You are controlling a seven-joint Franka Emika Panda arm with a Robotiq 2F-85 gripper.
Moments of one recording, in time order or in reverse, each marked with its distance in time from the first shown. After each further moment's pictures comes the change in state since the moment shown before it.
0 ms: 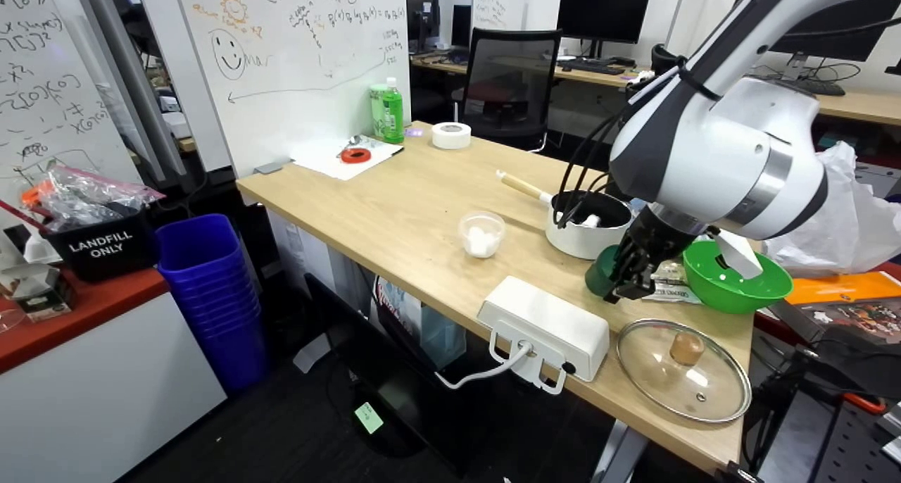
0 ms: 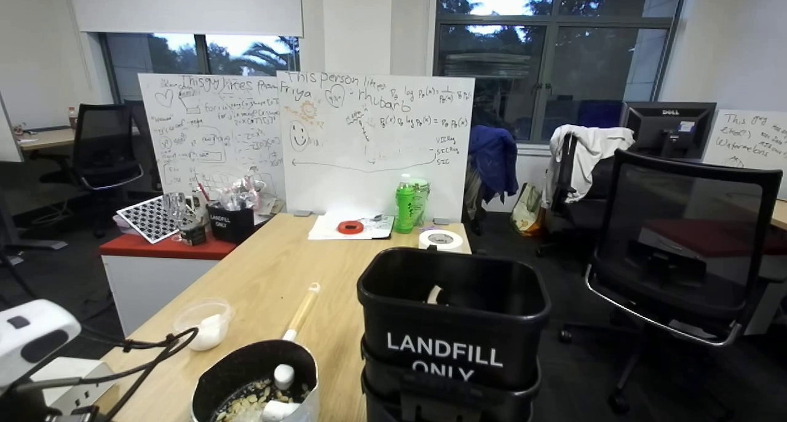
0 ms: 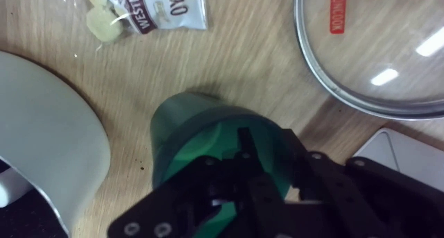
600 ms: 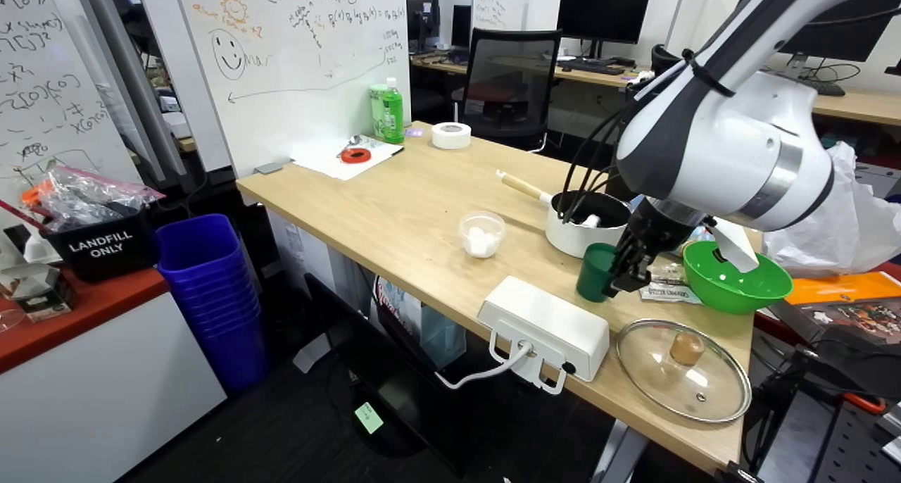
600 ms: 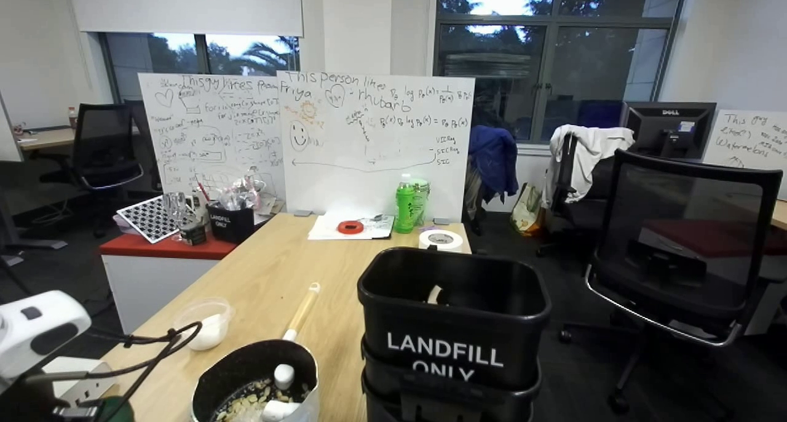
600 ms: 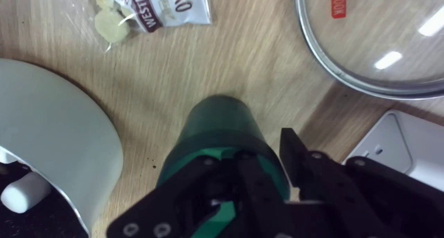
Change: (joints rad) arm 0.015 -0.022 -0.042 -0.012 -0.127 -0.025 0.174
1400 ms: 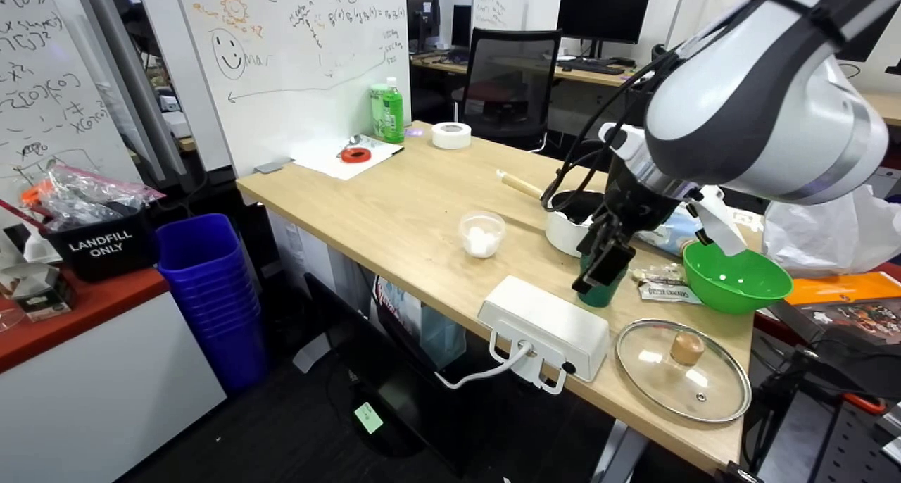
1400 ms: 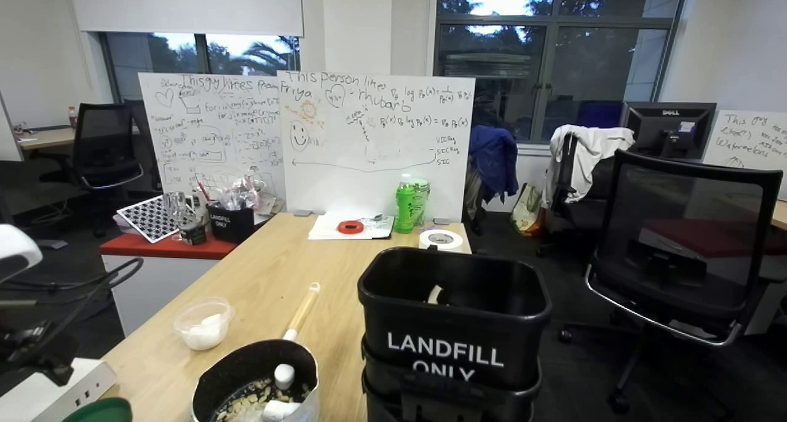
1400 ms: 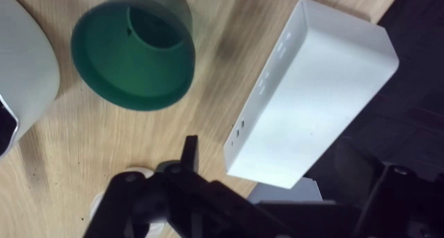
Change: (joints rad) arm 0.110 -0.177 -0.003 -0.045 -0.313 -0.056 0.426
